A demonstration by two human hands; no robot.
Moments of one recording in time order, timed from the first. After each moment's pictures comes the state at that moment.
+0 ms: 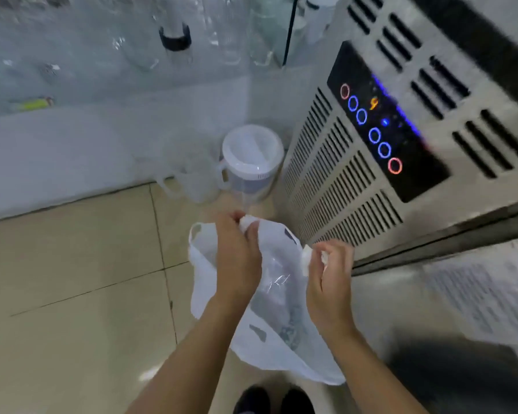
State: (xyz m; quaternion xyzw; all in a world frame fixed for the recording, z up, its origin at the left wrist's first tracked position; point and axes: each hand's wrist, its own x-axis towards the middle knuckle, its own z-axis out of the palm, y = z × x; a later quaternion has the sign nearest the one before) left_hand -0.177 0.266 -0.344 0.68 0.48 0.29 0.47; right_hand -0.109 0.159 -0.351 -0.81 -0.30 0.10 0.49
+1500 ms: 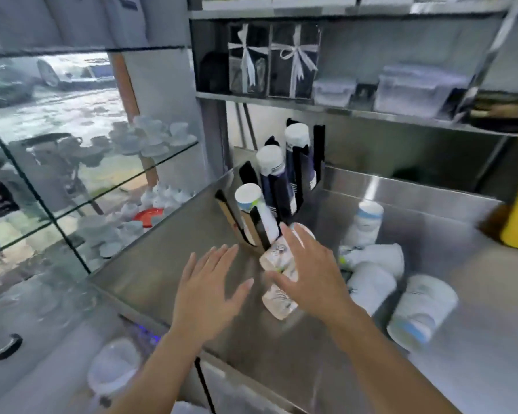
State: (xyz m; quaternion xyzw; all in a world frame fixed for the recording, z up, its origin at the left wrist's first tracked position) left_hand -0.057 0.105 0.093 0.96 -0.03 0.19 0.18; right_hand -0.017 -0.079 0.113 -0.94 -0.19 -0.12 0.24
